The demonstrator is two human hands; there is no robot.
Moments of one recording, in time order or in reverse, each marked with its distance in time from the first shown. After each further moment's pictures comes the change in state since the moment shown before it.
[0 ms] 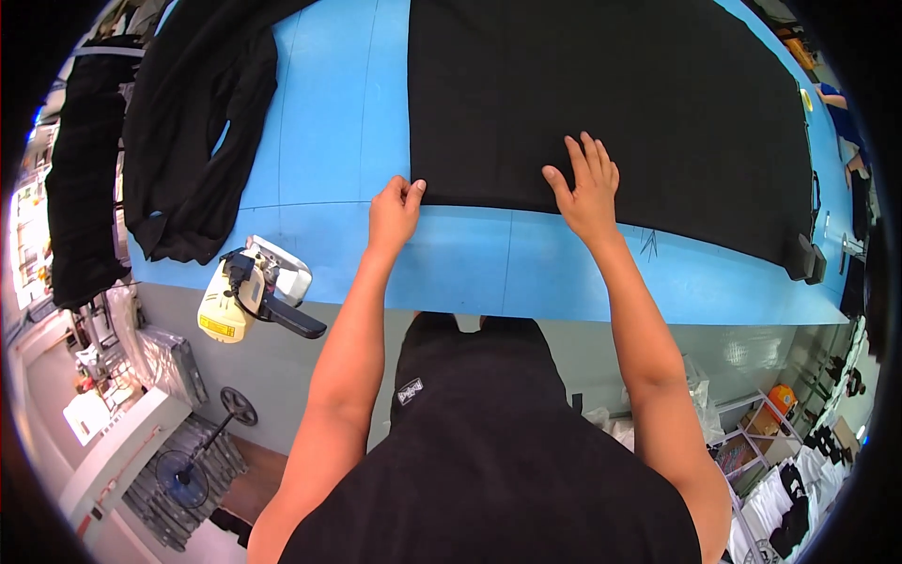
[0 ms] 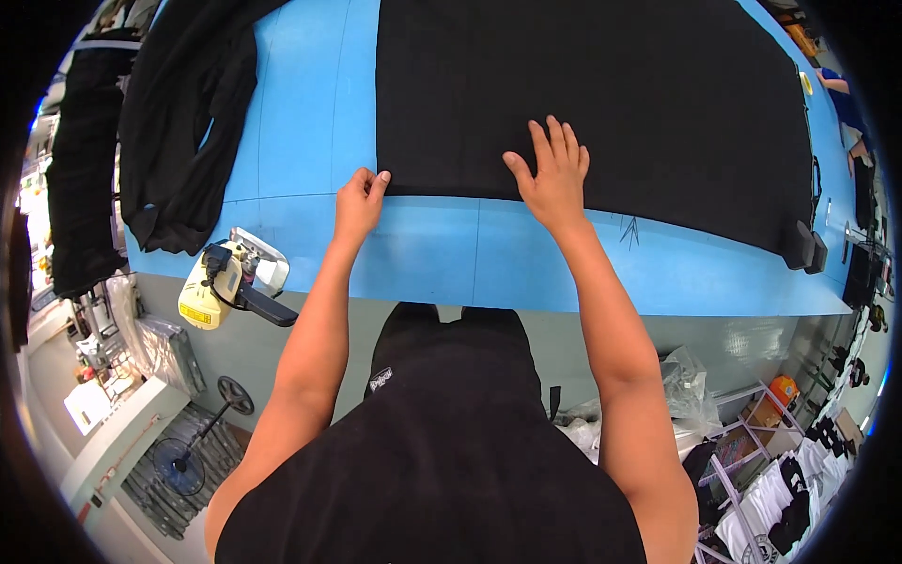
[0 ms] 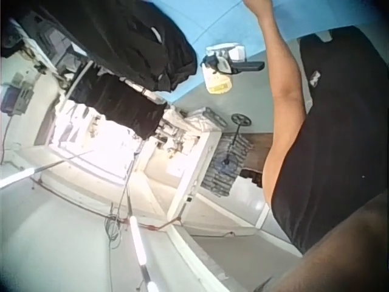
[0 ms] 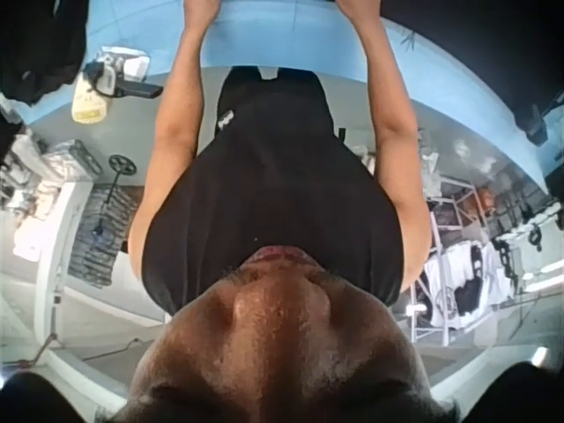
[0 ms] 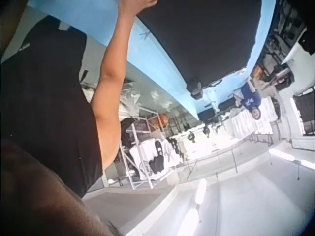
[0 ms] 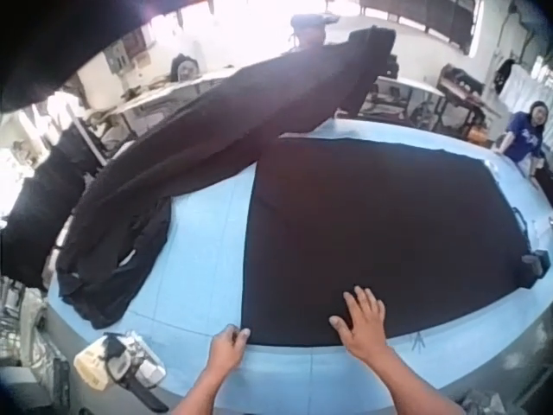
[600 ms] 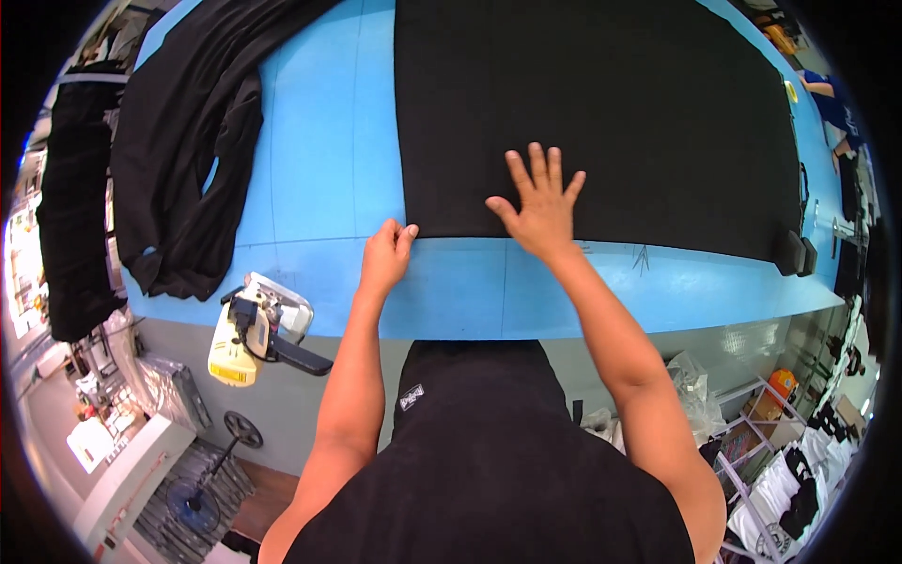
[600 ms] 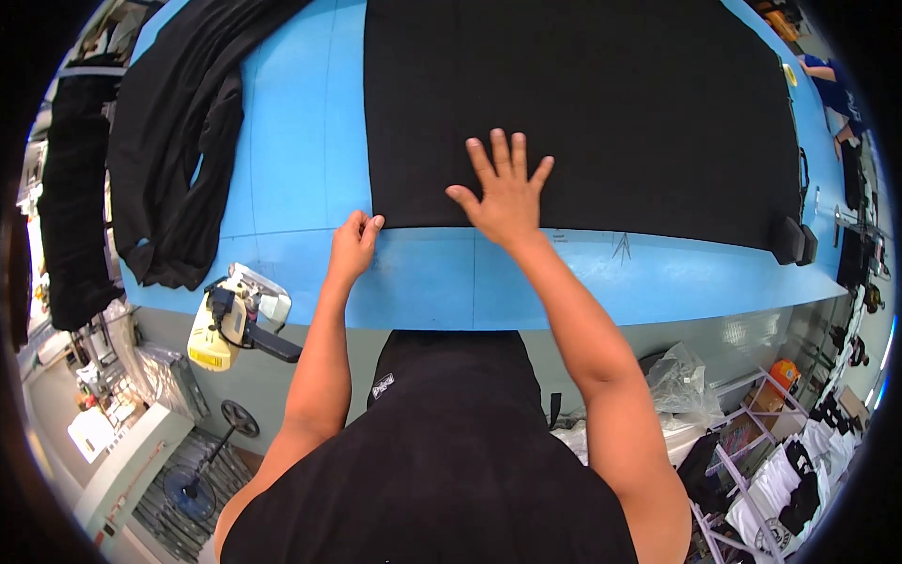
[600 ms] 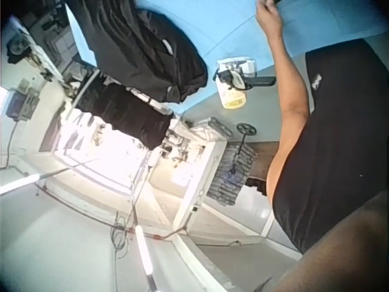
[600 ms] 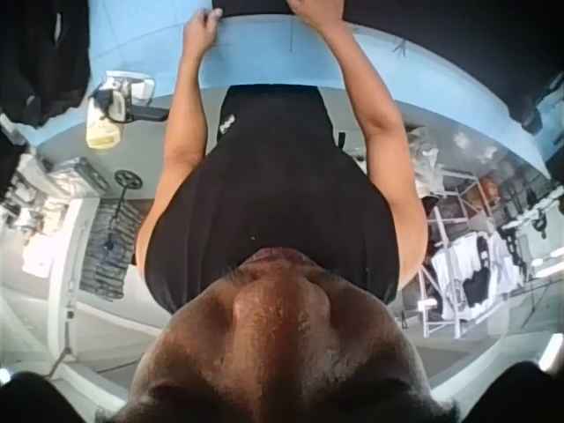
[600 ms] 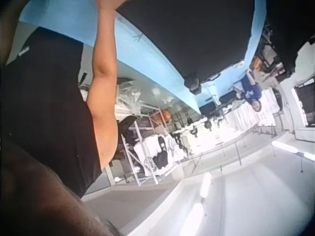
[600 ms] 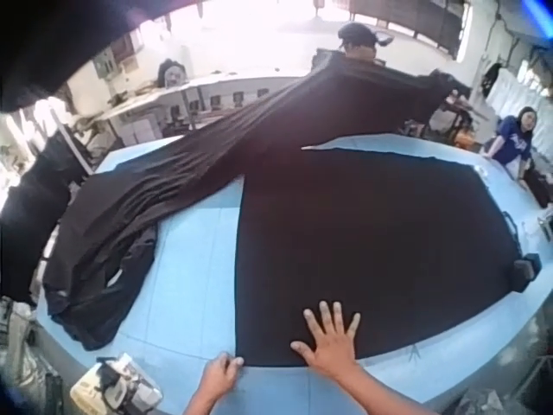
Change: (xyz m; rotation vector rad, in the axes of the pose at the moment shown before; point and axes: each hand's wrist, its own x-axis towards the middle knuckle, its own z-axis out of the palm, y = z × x) left_hand 0.000 -0.014 -0.013 0.002 -0.170 -0.029; right_hand 0.015 -0.044 0.037 -0.235 -0.160 -0.017
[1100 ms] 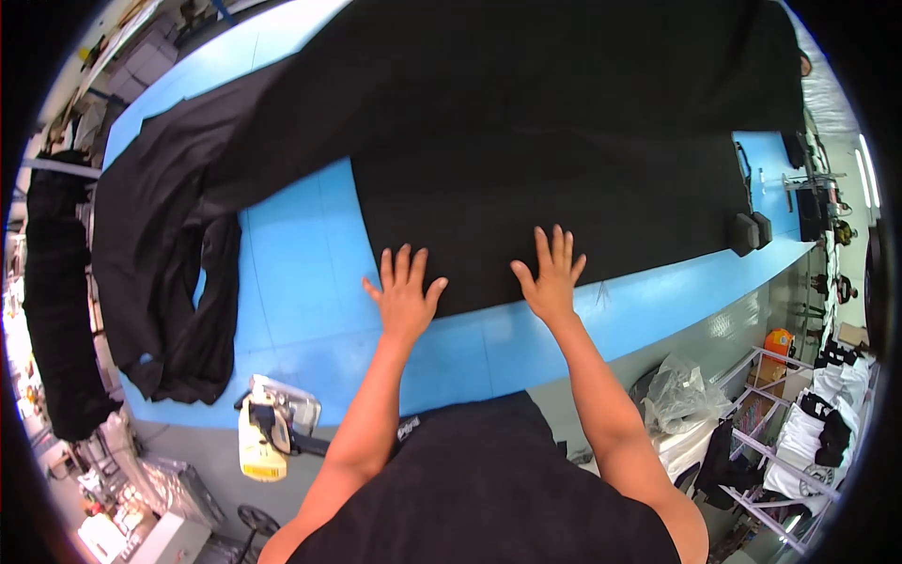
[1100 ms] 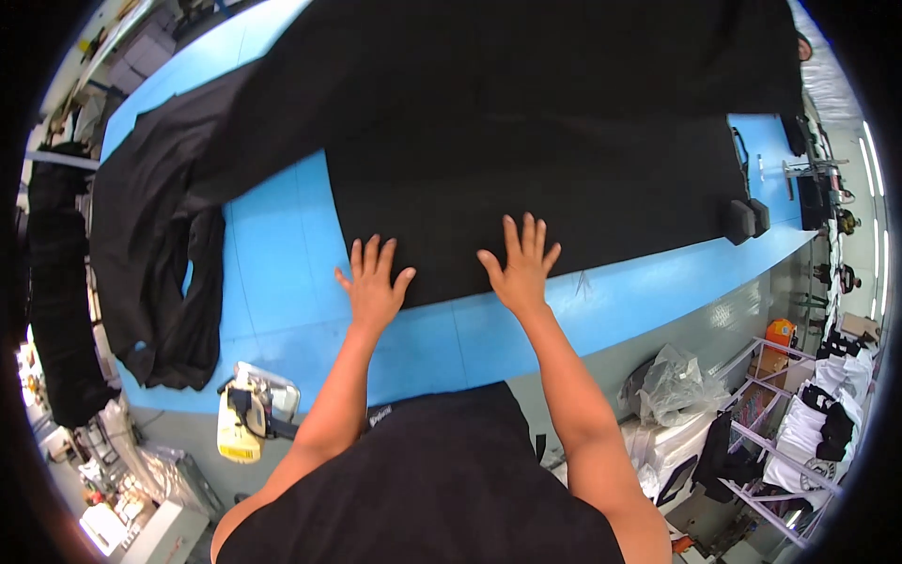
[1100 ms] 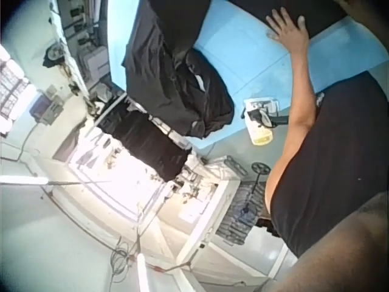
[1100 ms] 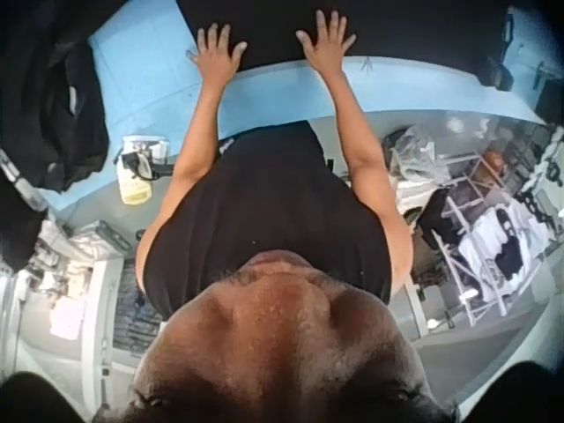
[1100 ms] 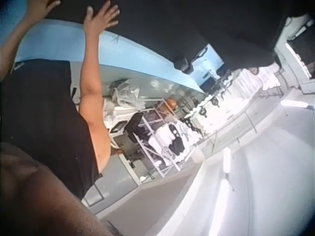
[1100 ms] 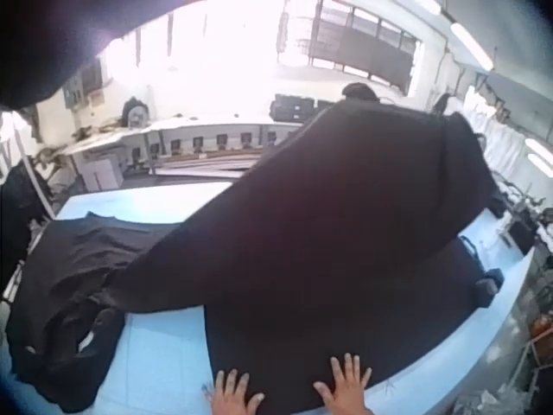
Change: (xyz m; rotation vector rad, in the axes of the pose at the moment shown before) left_hand 0.049 0.077 0.036 0.616 0.227 0.579; right_hand -0.030 0.046 -0.035 0.138 0.106 0.413
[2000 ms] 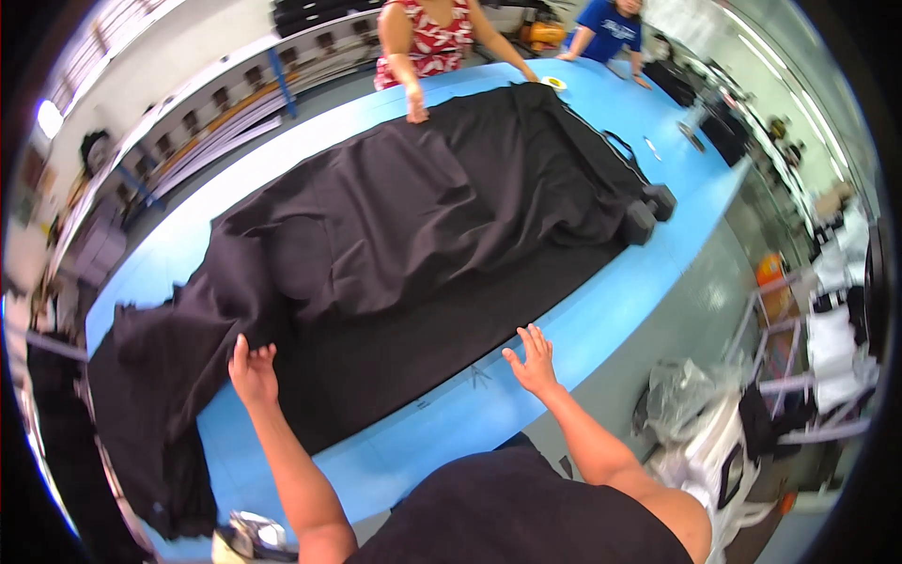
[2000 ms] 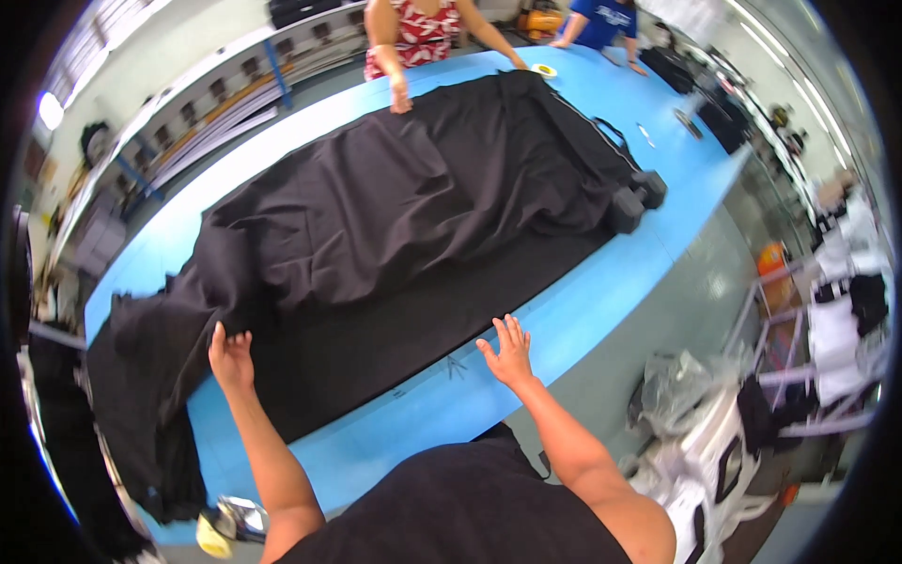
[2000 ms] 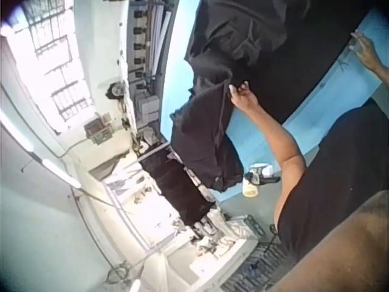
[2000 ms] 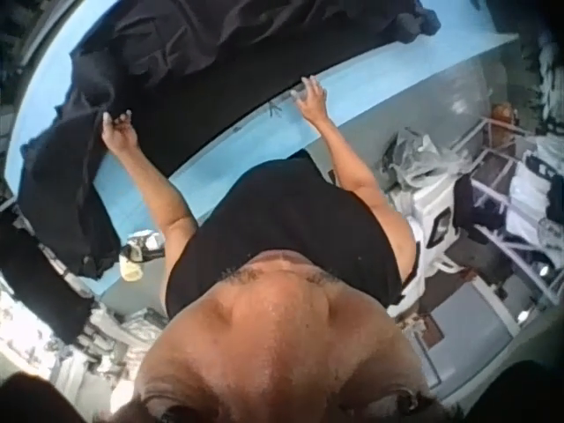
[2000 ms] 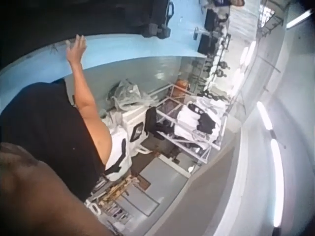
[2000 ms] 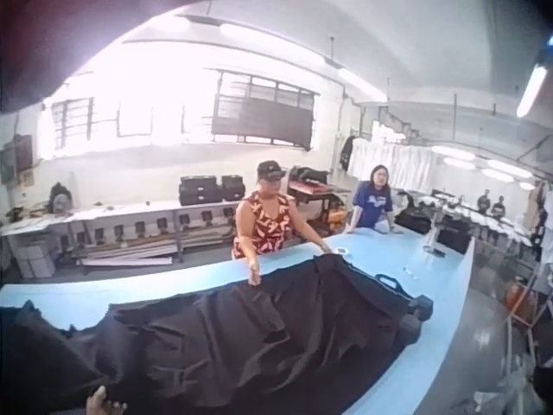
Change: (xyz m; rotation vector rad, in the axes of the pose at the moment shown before) left_hand 0.137 0.024 -0.079 -2.010 0.215 -0.313; right_hand -0.052 0.259 -0.064 0.227 0.148 0.223
